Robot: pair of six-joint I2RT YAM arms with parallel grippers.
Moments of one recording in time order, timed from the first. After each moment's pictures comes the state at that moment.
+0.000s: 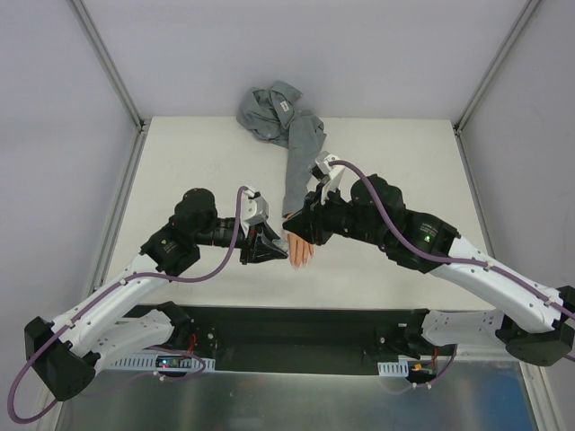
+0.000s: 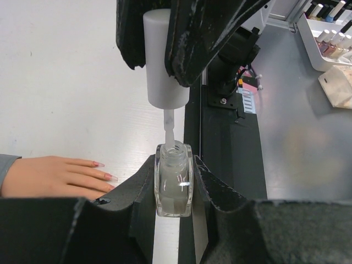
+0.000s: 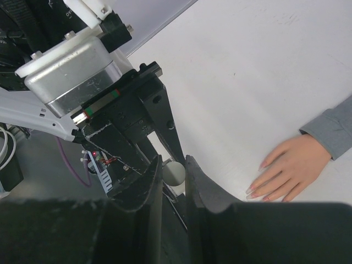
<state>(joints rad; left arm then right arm) -0.68 0.90 0.78 -0.15 0.89 -0.01 1.09 1.13 1.33 -0.51 -0.02 0.33</state>
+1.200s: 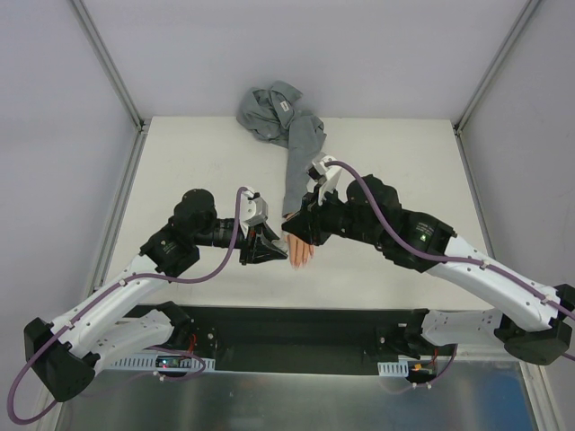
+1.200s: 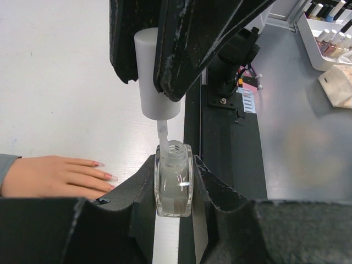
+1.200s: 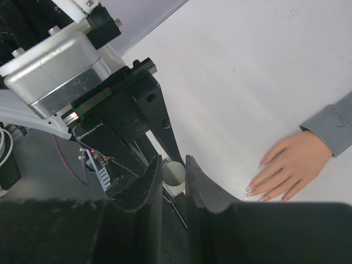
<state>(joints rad) -0.68 0.89 0.78 -0.15 0.89 -0.01 1.09 1.14 1.33 -0.52 -0.02 0.33</state>
